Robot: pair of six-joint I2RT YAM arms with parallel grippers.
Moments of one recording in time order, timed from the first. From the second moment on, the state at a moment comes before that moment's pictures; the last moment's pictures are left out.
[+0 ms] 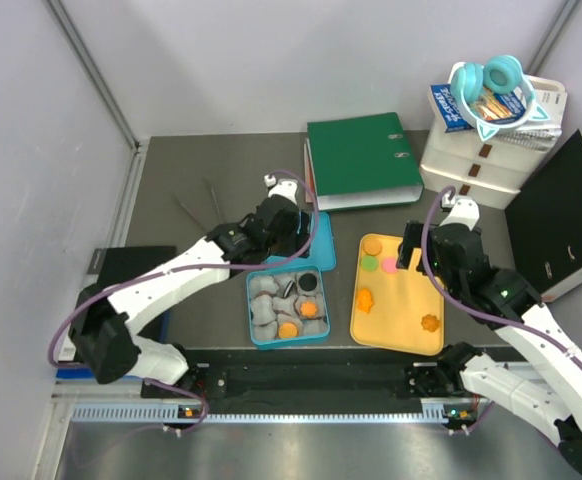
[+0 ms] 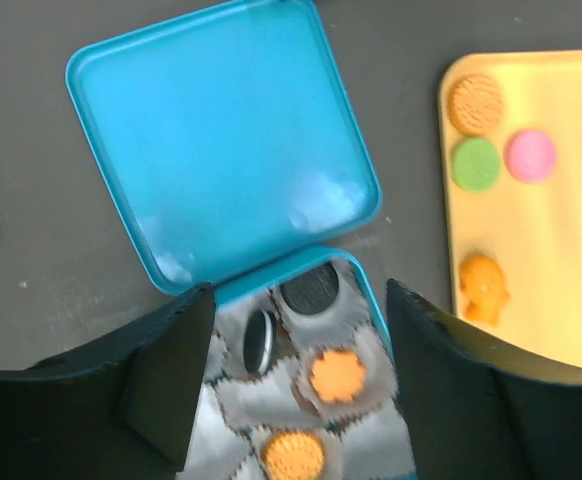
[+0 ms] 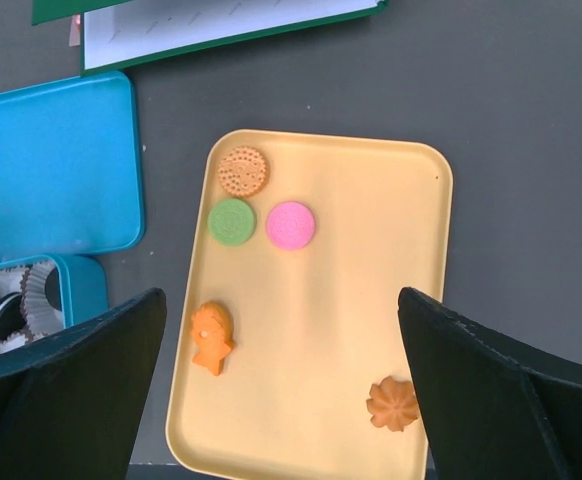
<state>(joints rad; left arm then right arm) -0.80 1.41 1.15 -0.48 -0.26 -0.52 0.62 0.74 0.90 -0.77 0.48 0.47</state>
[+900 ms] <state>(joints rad) -0.77 1.51 1.11 -0.57 -0.48 -0.59 0.62 0.72 0.89 -0.77 0.42 0.50</state>
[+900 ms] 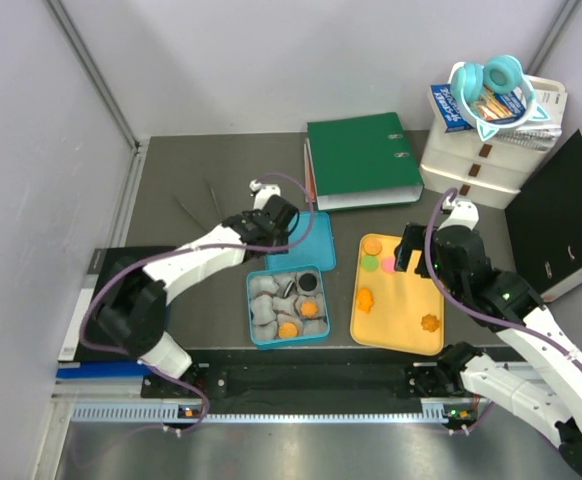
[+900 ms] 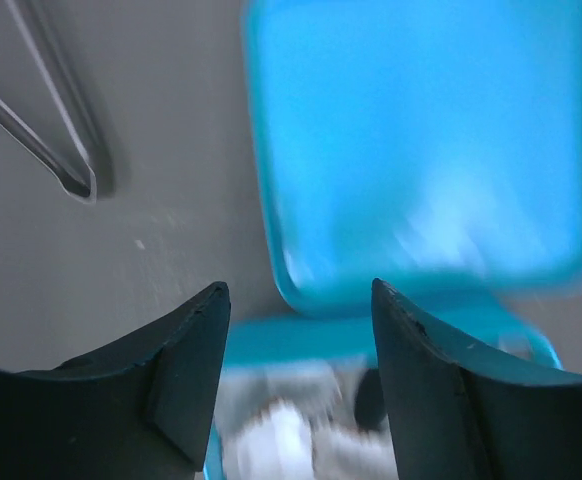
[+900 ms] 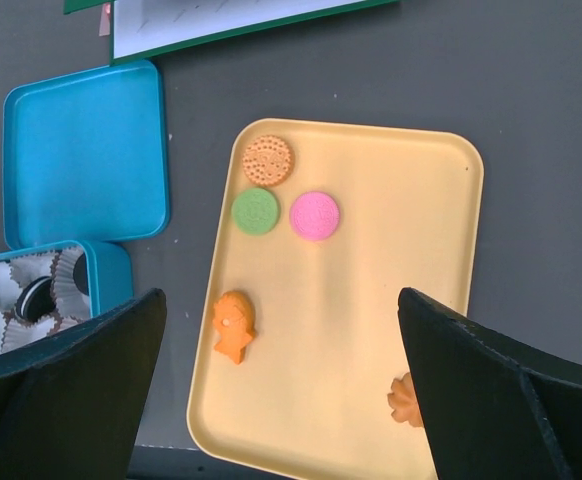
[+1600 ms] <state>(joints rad) -0.60 1.87 1.20 -0.46 -0.41 -0.58 0.62 0.72 0.89 -0.79 0.47 0.48</state>
